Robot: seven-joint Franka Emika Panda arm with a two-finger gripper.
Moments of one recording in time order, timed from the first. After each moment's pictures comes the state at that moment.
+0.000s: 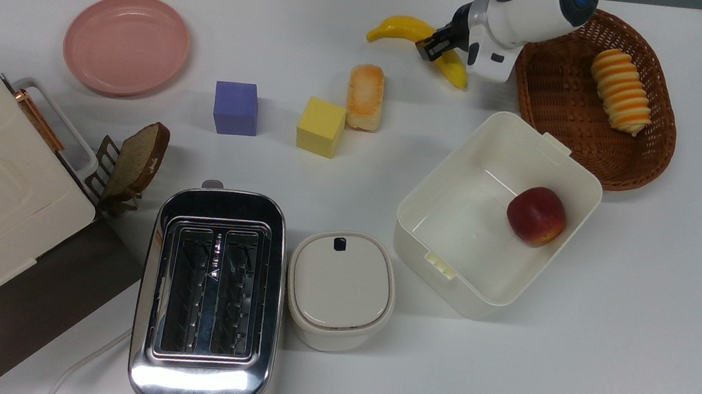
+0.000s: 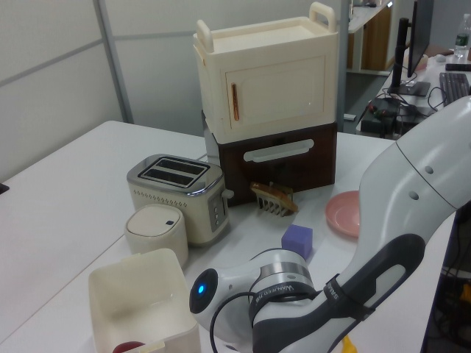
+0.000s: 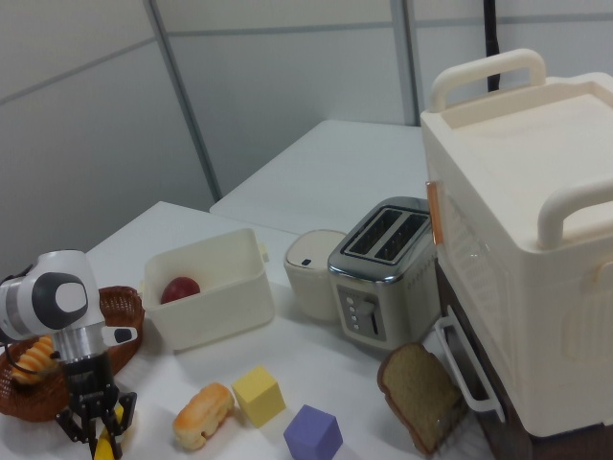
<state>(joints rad) 0.70 0.24 -0.11 -2.10 -0.11 1.76 -0.19</state>
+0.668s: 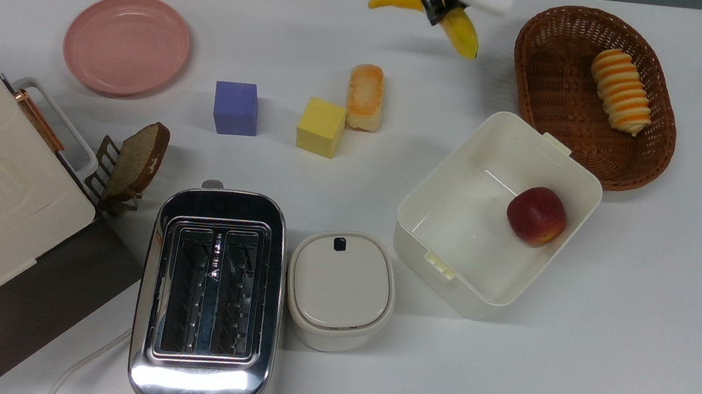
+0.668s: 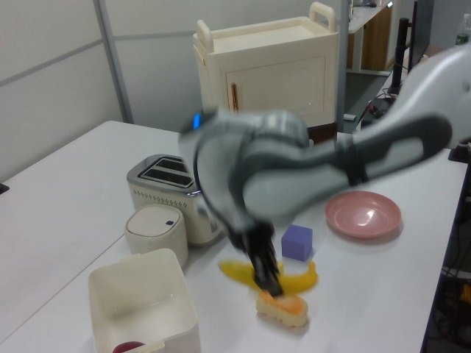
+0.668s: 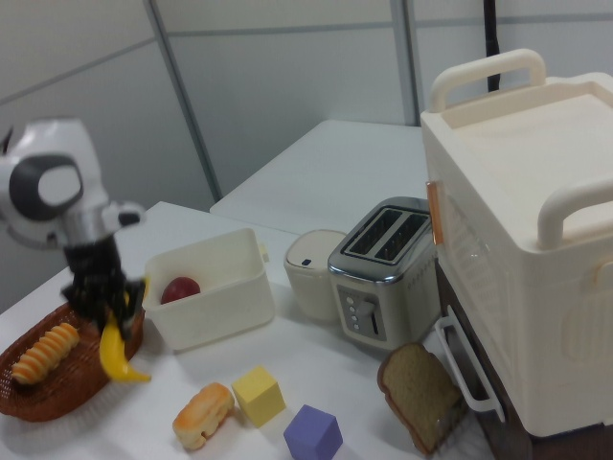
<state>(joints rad) 0.55 0.05 -0.14 -1.80 -0.02 1.60 -0.11</state>
